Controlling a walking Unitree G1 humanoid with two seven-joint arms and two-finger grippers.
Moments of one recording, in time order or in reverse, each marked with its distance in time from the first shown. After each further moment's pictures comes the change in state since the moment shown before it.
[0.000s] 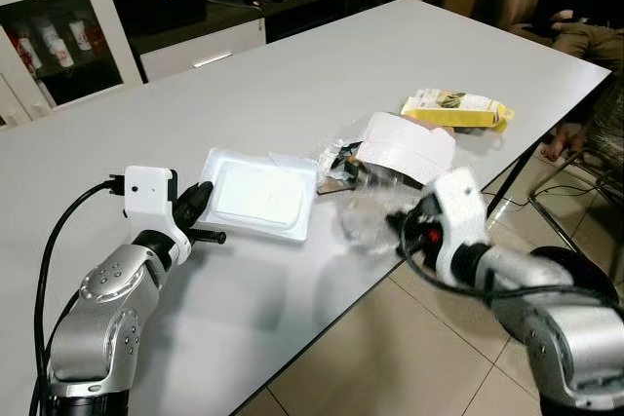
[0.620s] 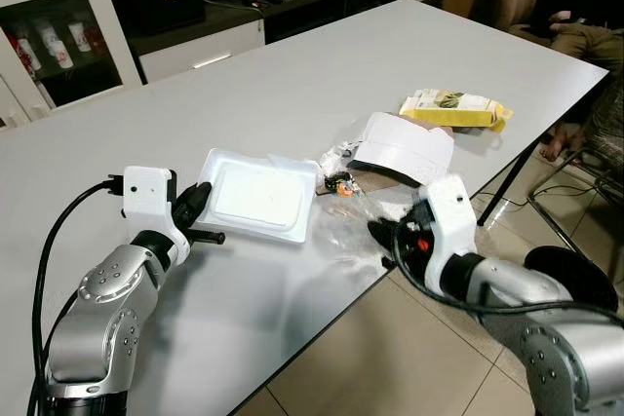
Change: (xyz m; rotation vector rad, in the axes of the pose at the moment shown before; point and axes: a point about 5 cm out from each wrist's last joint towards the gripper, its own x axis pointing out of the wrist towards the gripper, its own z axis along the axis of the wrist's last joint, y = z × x) left arm -0.001 0.001 0.000 0.009 0.003 0.011; right arm -0.009 0.025 0.013 0.059 -0.065 0.102
